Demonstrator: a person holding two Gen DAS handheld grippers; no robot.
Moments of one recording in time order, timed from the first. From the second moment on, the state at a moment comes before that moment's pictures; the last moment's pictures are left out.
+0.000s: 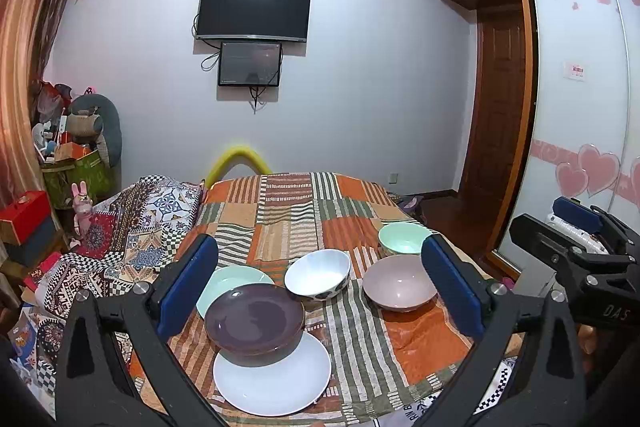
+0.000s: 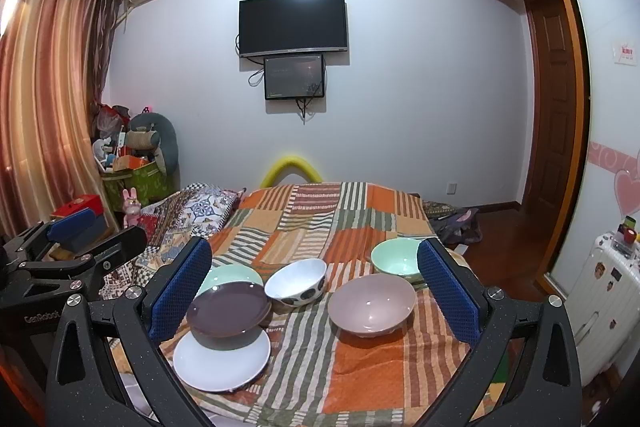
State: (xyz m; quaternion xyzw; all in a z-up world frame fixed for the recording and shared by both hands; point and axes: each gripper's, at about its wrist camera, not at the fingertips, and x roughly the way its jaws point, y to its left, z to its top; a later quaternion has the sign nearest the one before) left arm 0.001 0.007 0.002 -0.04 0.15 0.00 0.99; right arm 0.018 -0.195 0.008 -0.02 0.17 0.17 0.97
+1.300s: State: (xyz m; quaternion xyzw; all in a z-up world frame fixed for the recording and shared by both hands) left arm -0.001 0.007 0.002 -0.04 0.15 0.00 0.99; right arm 0.016 -0.195 0.012 -0.02 0.17 0.17 0.97
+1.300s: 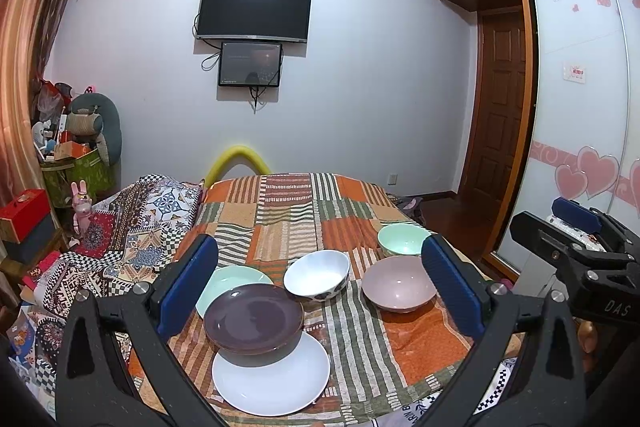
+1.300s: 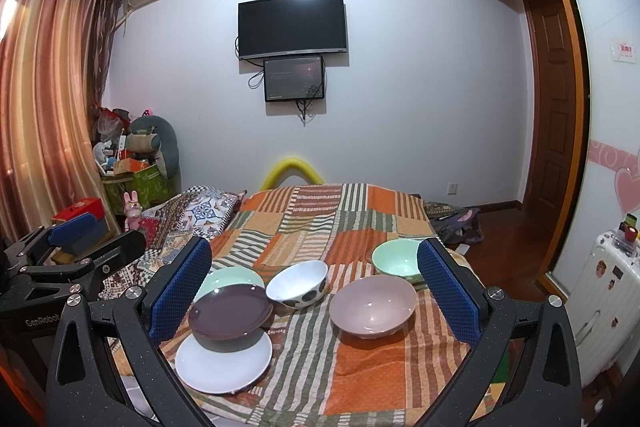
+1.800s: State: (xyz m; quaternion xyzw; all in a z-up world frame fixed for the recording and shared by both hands) left arm -0.002 0.008 0.002 -0.04 0.15 0.00 0.99; right arm 0.016 -0.195 0.012 -0.02 0.17 0.17 0.97
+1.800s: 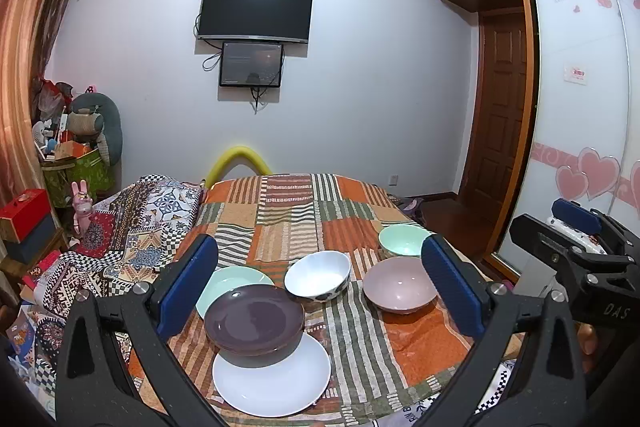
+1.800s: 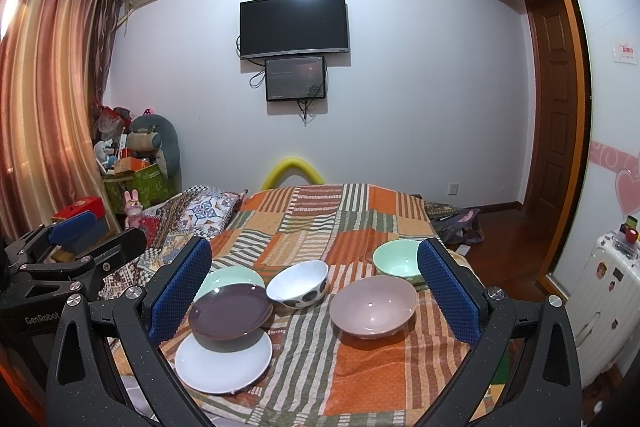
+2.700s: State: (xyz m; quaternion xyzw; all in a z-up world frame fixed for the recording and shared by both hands) left arm 0.051 0.063 -0.051 -0.09 0.22 0.03 0.97; right arm 0.068 -0.163 -0.040 -0.03 0.25 0.18 0.95
